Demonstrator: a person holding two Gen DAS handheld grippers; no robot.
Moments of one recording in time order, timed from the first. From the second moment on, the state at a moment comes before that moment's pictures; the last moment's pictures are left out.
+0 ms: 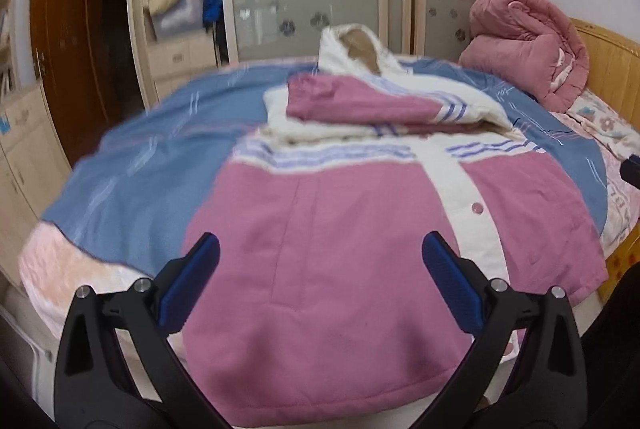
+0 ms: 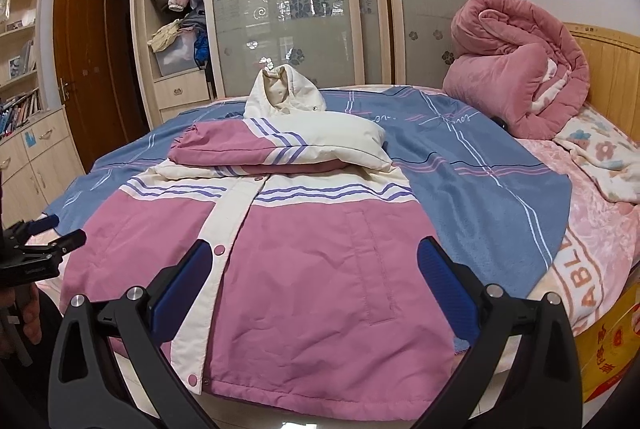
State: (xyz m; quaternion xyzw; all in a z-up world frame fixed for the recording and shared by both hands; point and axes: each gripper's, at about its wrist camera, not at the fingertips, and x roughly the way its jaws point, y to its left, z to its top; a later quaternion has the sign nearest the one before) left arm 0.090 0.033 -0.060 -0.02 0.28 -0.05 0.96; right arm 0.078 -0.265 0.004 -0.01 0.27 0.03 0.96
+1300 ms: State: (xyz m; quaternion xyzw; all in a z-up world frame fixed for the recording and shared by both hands) left arm 0.087 0.031 -0.061 -0.02 0.28 -0.06 0.96; right arm 0.082 -0.255 -0.002 -0.01 0.28 0.03 0.96
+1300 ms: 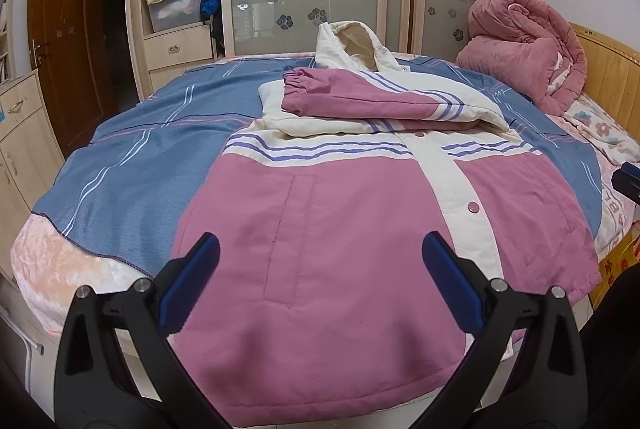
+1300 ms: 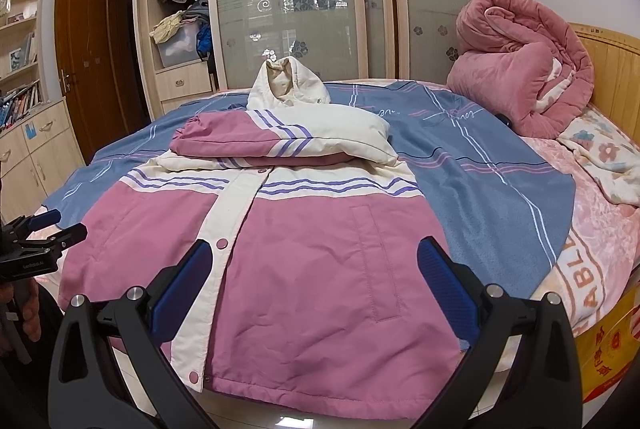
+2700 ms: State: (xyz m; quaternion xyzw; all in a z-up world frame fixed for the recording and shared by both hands) left arm 0.645 -0.087 0.025 0.03 0.39 -0.01 0.92; right arm 0.120 -0.279 -0.006 0.09 0.31 0.10 0.94
